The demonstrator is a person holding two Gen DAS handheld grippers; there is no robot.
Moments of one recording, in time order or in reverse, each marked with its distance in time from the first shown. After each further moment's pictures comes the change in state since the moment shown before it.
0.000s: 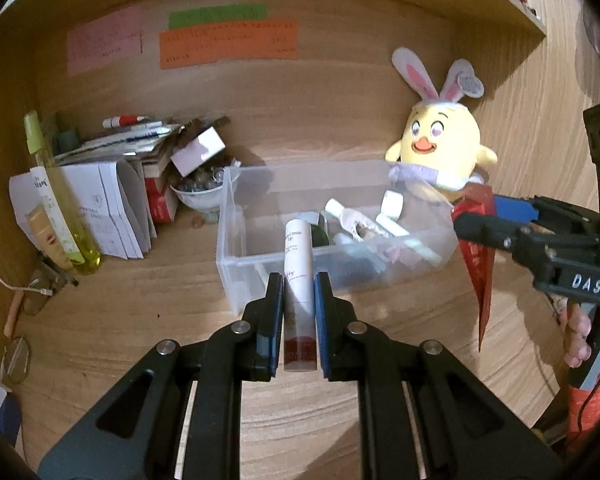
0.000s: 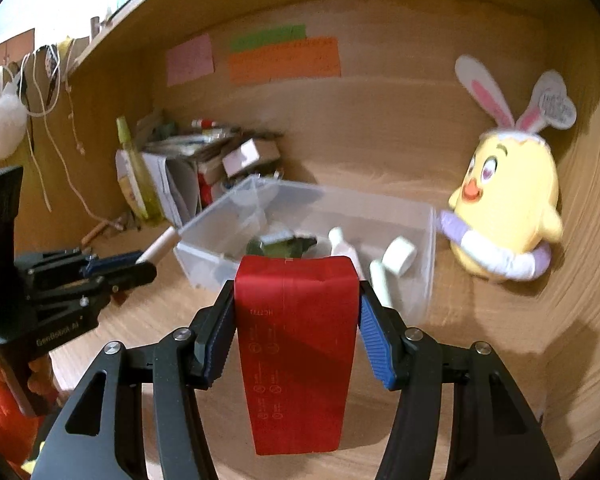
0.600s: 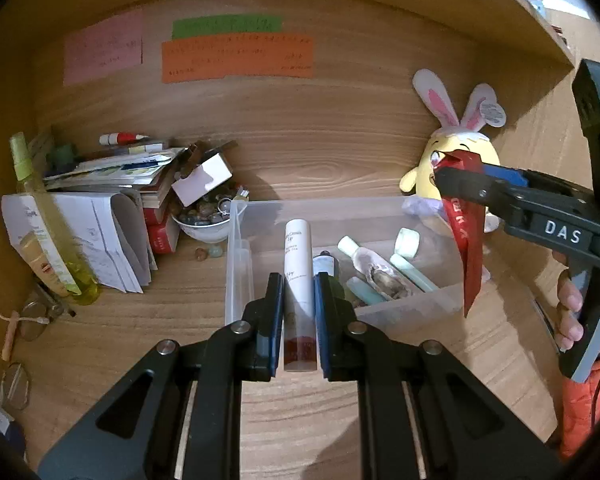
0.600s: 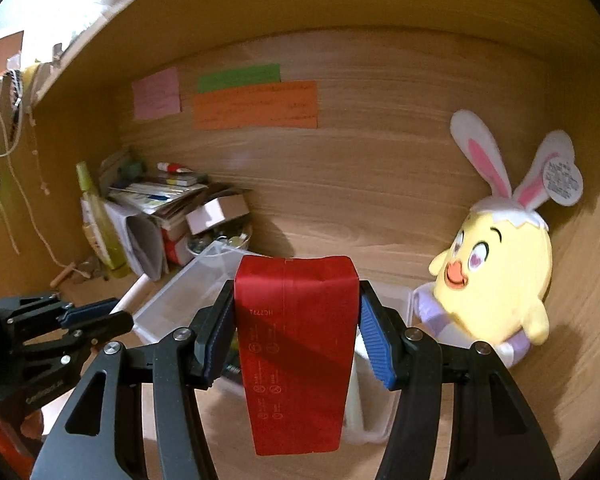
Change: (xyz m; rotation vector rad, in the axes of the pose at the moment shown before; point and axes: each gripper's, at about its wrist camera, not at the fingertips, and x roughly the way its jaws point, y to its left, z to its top) left arm 0.025 0.012 0.038 -0.037 -0.020 0.005; right arm 0.028 -0.011 0.067 -0.019 -0.060 -0.095
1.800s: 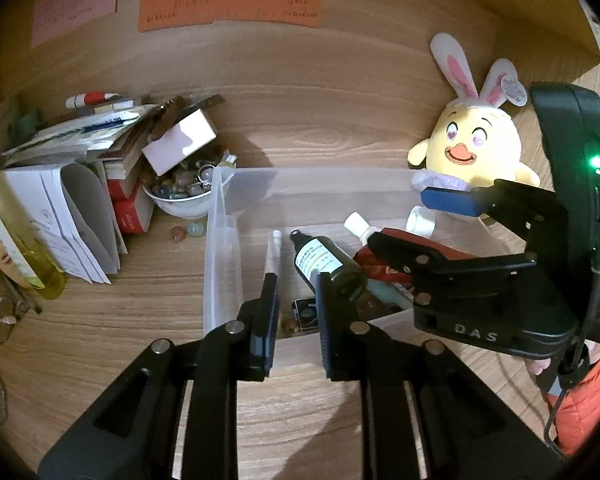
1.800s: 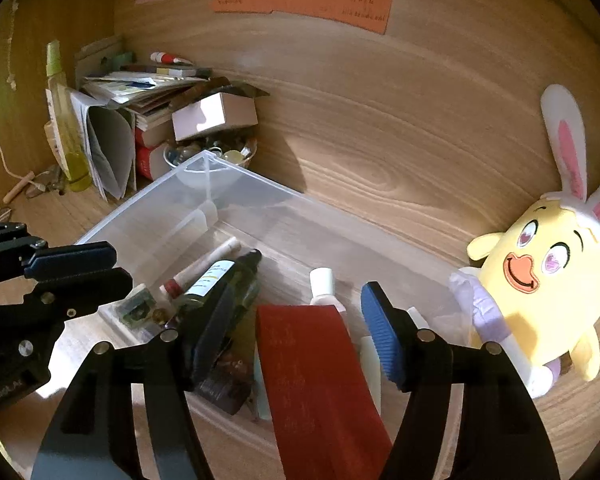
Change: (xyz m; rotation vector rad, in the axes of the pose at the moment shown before) left arm 0.054 0.013 0.003 -0.019 0.118 -0.051; right arm 0.094 0.034 -0.023 -0.197 0.240 -0.063
